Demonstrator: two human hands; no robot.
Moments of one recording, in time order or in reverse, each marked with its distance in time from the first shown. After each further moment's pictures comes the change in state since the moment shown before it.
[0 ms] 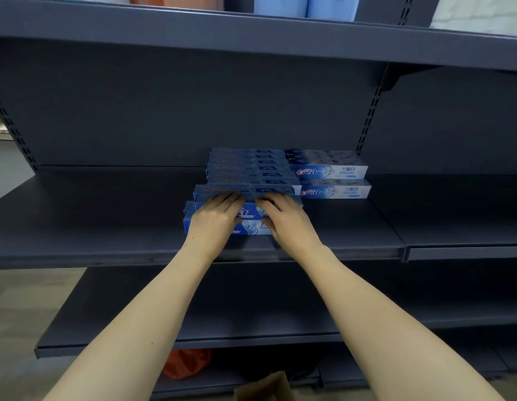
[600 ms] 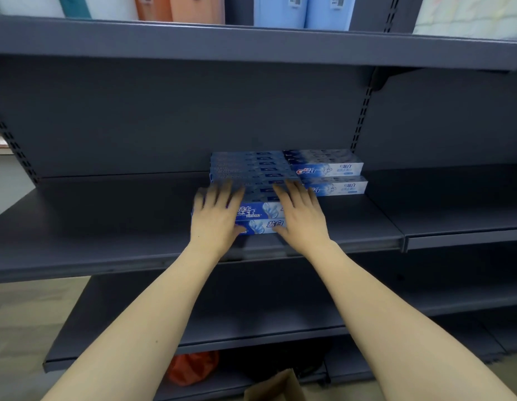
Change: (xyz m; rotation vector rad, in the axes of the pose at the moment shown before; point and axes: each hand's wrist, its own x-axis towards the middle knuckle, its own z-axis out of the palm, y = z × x) left_hand 0.001 -0.005 -0.023 0.217 -0.191 -0.118; right_hand -0.003 -0.011 -0.017 -0.249 -0.165 0.247
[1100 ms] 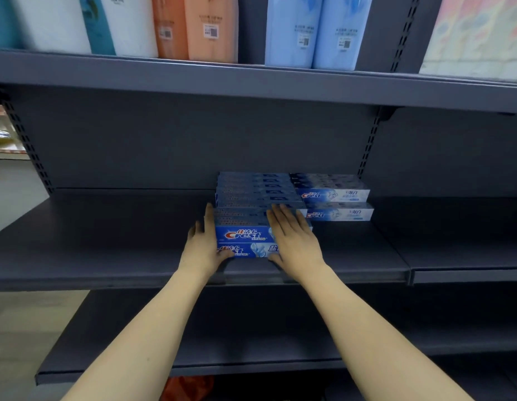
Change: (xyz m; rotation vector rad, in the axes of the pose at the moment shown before) left_hand -0.007 -0.016 0.013 -0.528 -0.339 -0.485; right_hand 0.009 -0.006 0.000 -0.118 -0.094 -0.133
